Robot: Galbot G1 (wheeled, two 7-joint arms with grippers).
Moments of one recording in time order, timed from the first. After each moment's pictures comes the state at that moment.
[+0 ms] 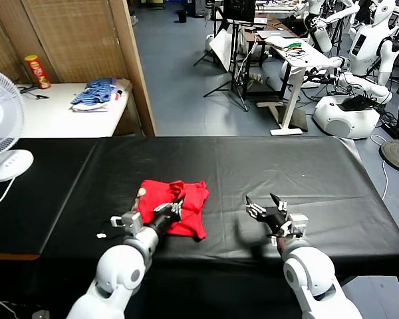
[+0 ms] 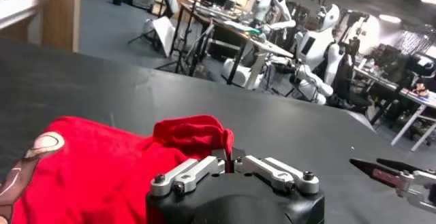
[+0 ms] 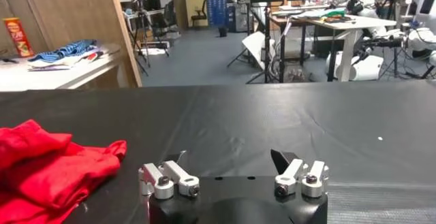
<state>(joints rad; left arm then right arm) 1.19 -1.30 -0.28 -2.00 -0.61 0.52 -0.14 -1.24 1.26 0.40 2.01 0.40 -0.51 0.14</state>
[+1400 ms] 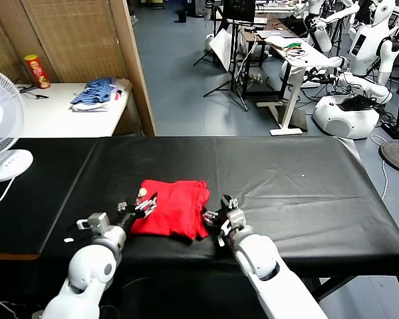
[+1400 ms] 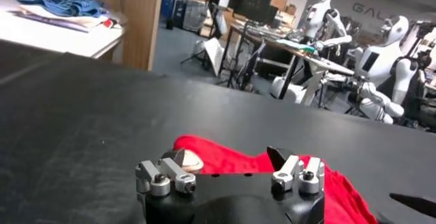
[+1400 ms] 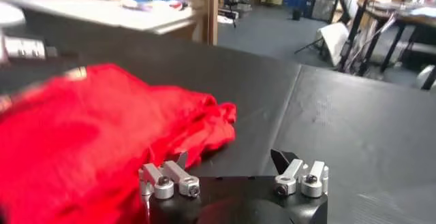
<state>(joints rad) 1.23 -1.23 -0.47 -1.90 -0.65 0.43 -0.11 -1.01 1.33 0.08 1.76 0.14 -0.51 0.07</state>
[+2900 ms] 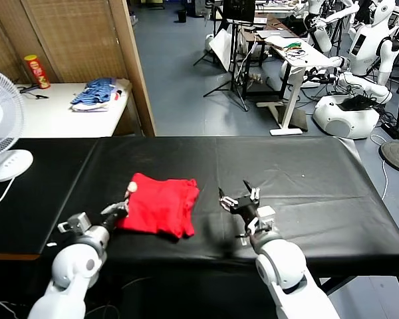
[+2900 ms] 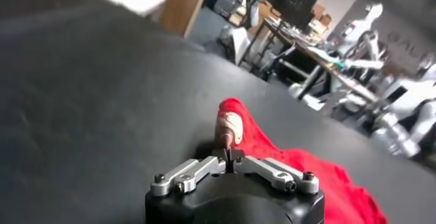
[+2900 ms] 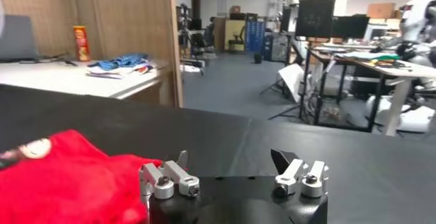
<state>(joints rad) 1.24 -1.19 -0.58 -1.85 -0.64 0.43 -0.13 -1.16 1.32 0.25 2.01 0.17 -0.49 0.10</state>
